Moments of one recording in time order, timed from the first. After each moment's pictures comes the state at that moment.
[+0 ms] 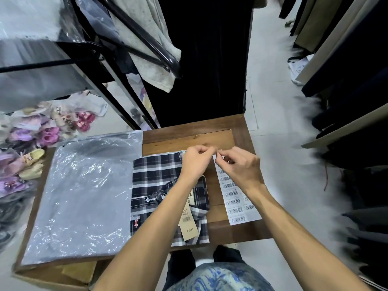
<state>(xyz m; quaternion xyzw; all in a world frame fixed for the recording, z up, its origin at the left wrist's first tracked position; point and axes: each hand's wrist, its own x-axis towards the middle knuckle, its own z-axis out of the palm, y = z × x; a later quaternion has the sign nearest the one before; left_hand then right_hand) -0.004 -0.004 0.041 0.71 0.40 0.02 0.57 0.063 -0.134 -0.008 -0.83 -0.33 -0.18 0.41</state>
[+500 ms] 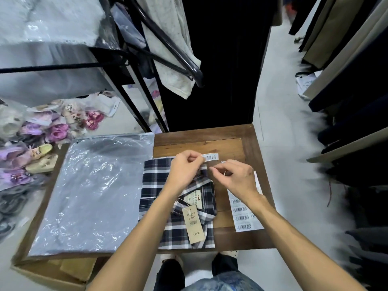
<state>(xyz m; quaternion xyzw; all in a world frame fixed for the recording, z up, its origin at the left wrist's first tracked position) -0.054 0.035 0.067 0.74 0.38 0.06 0.56 0.037 -0.119 -0.001 -0.81 -0.37 0.01 0.46</state>
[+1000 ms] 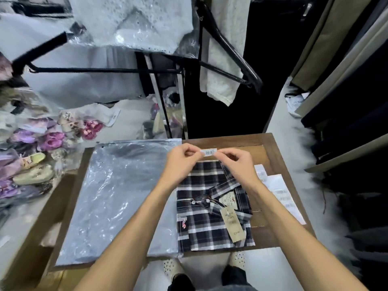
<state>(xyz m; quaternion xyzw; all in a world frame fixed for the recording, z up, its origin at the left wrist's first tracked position) -0.140 0.152 0.104 0.74 0.31 0.11 0.58 -0.033 -0.012 0.075 -0.76 -0.21 0.21 0.58</state>
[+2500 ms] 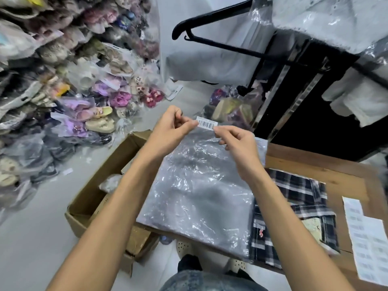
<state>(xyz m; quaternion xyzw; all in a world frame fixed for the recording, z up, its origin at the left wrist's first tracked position) -0.334 0.377 0.153 0.68 0.34 0.23 0.60 -0.190 0.242 0.134 -0.66 -0.23 0.34 0.63</state>
